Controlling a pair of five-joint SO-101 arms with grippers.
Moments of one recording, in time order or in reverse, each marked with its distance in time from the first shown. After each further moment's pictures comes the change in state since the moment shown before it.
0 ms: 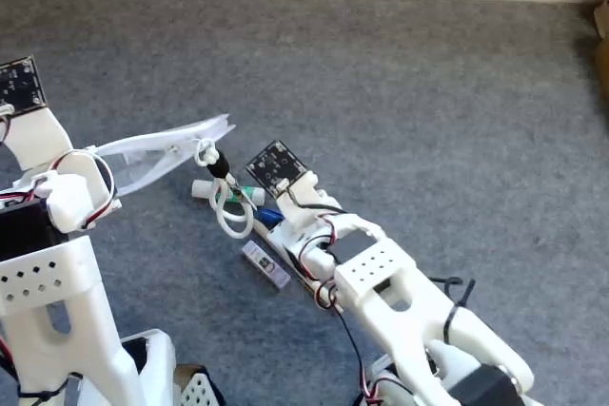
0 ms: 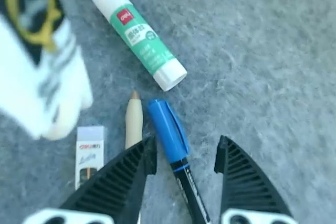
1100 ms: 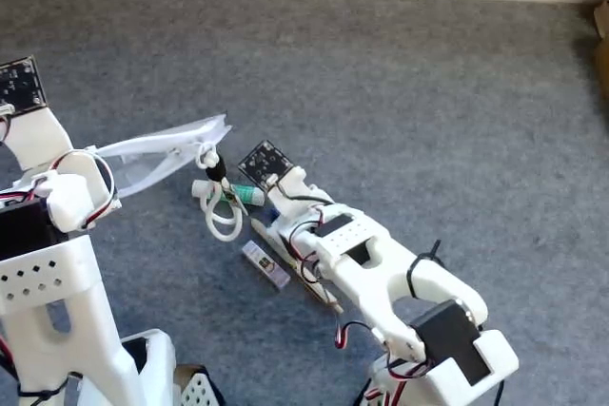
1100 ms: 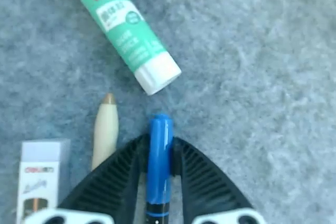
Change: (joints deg) left arm 0.0 0.0 0.1 0.0 0.0; right arm 2.7 21.0 -6.1 -9.6 6.8
